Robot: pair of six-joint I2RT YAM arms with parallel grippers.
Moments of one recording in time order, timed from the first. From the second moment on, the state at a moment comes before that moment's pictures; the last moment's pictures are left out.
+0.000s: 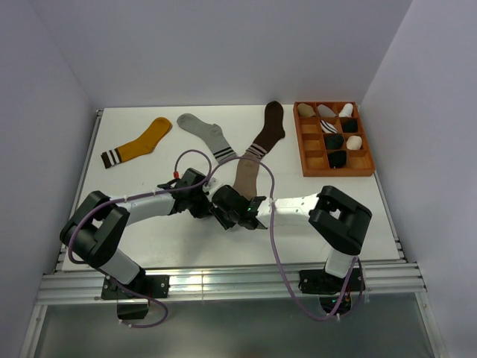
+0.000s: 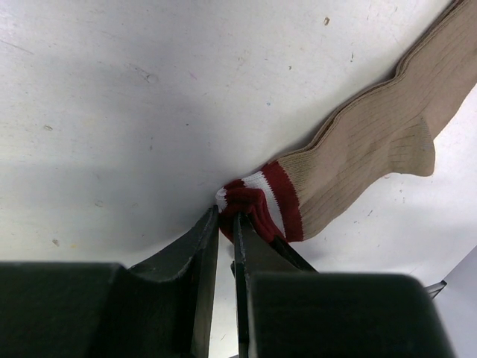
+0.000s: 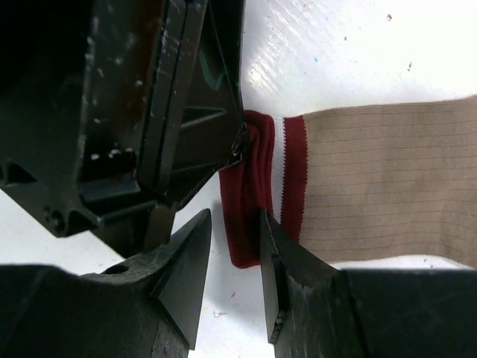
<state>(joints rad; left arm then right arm) -0.64 1.57 0.75 -0.21 0.04 -1.14 1.05 1.74 0.92 -0.05 0.15 0.18</state>
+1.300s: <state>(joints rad) -0.61 1.20 0.63 -0.36 -0.09 -1.17 0.72 1.88 0.95 0.03 -0.64 0.46</state>
